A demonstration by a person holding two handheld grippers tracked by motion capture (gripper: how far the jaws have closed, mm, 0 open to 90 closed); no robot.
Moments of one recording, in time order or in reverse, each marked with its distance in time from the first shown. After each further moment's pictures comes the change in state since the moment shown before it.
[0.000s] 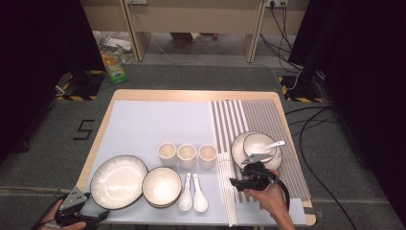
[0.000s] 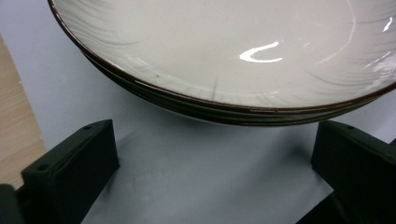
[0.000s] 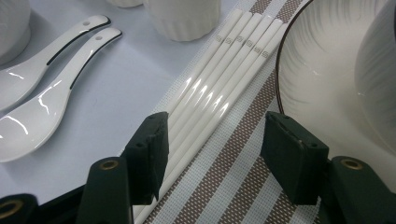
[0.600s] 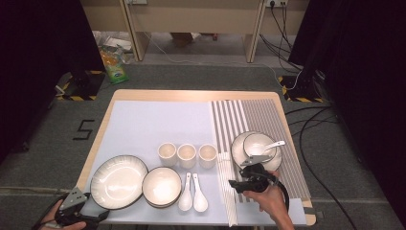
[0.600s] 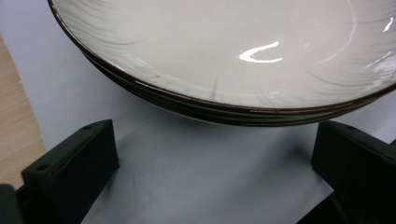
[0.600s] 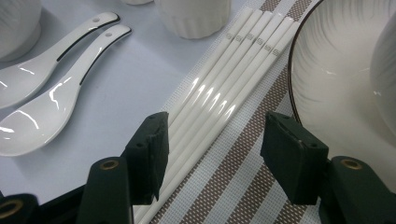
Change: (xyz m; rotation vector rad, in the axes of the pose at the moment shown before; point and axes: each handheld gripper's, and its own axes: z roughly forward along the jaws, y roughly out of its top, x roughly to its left) left arm 0.000 0.000 0.000 0.001 0.000 -0.001; right arm 0.003 -0.002 0.000 0.001 0.019 -0.012
